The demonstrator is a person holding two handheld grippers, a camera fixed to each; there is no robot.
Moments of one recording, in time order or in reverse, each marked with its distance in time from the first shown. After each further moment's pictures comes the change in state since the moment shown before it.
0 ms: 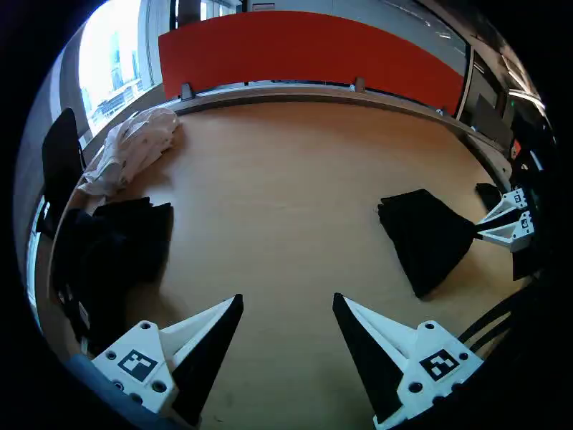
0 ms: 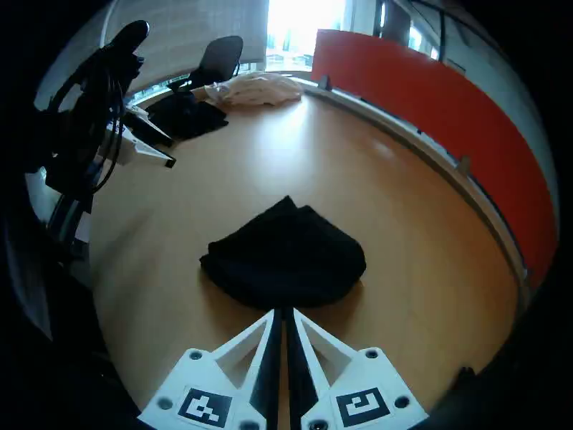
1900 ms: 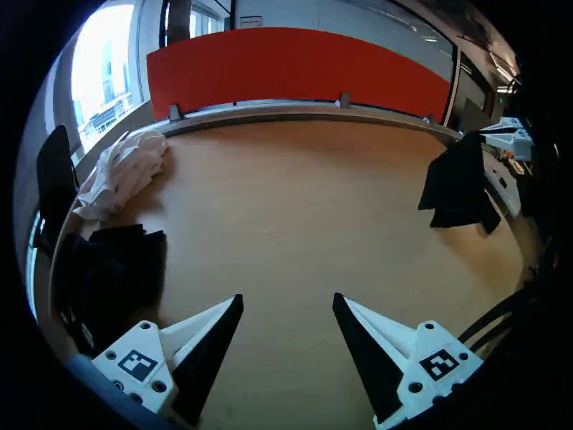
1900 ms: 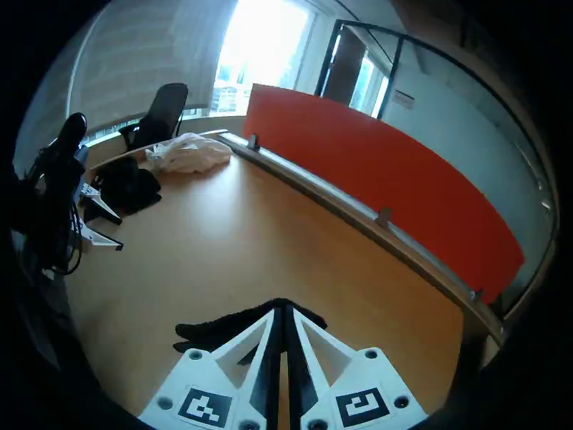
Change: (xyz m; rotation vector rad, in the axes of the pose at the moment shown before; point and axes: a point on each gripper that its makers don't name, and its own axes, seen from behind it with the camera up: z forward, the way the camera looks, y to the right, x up) left arm 0.032 0.017 -0.009 -0.044 0.070 0.038; right arm 0.096 0.128 -0.102 -0.279 0.162 0.059
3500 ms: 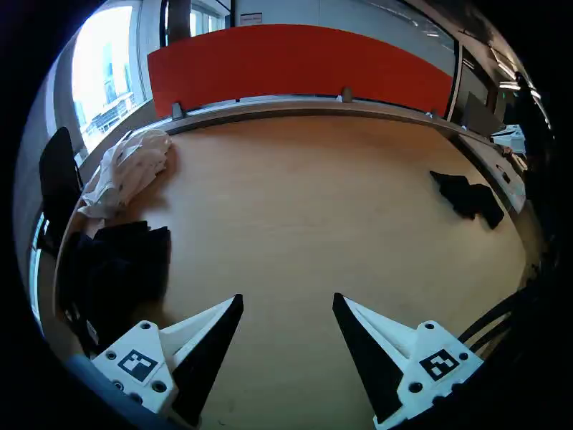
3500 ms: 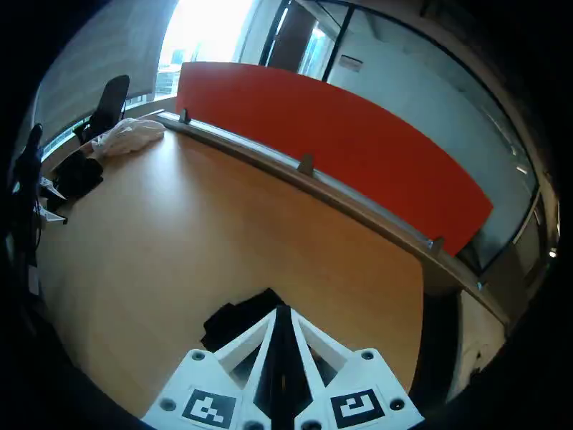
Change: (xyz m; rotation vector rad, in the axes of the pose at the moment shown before) left arm -0.007 -0.002 -0.006 0.028 -0.025 0.011; right arm -0.092 0.132 -0.033 -0.177 -0.128 0.113
